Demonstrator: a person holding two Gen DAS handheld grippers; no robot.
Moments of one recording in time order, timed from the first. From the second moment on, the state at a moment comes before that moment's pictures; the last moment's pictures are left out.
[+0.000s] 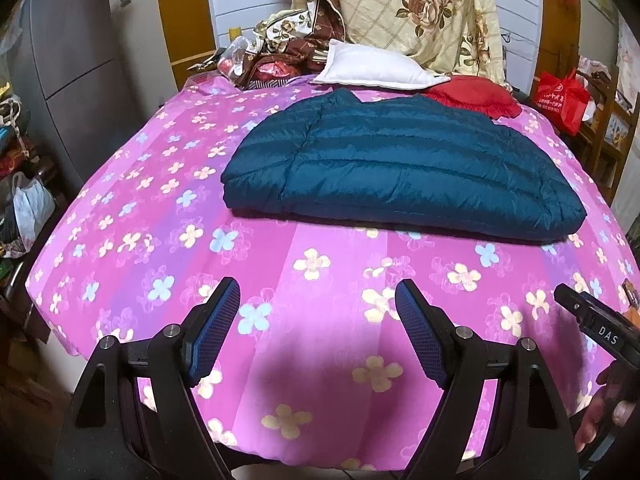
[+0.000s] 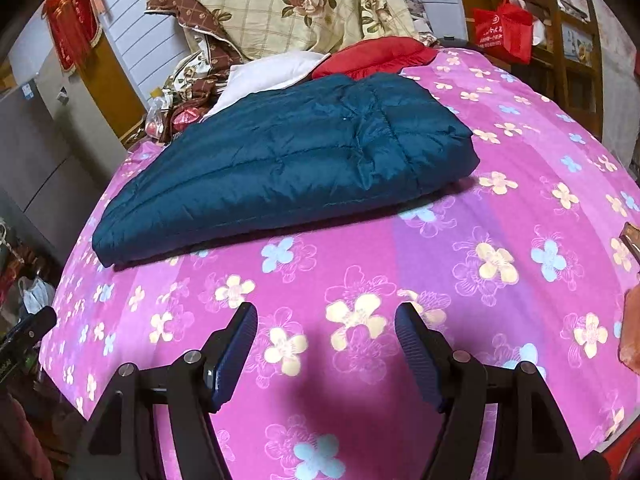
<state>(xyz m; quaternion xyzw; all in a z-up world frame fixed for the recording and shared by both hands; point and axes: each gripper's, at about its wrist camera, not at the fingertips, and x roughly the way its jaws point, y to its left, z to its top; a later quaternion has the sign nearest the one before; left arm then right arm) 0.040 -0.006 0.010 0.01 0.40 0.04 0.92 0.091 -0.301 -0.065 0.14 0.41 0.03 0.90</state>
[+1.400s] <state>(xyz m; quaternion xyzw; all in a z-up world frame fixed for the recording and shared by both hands) 0.235 0.172 -0.058 -0.30 0.45 -0.07 0.84 0.218 -0.394 -0.095 0.35 0.42 0.03 0.84</state>
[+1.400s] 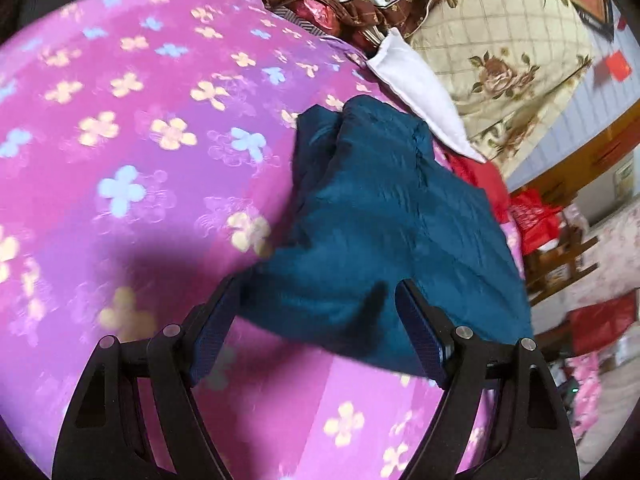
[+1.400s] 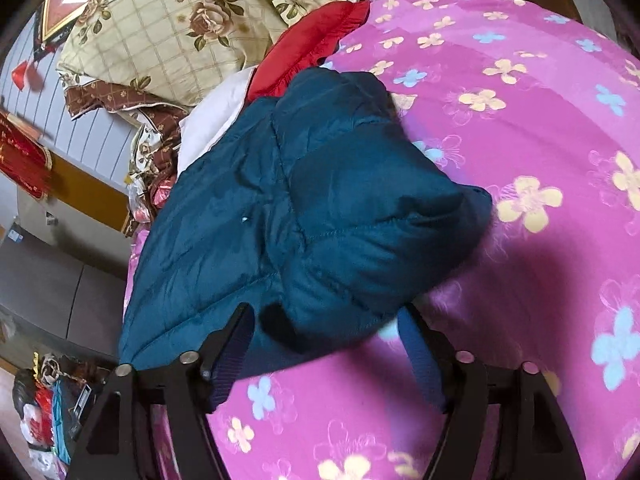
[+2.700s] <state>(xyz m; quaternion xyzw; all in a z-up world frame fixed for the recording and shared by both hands) 0.315 0.095 -0.045 -0.13 0.49 -0.02 0.86 0.316 -0.364 -0.084 0.25 0.44 0.05 0.86</state>
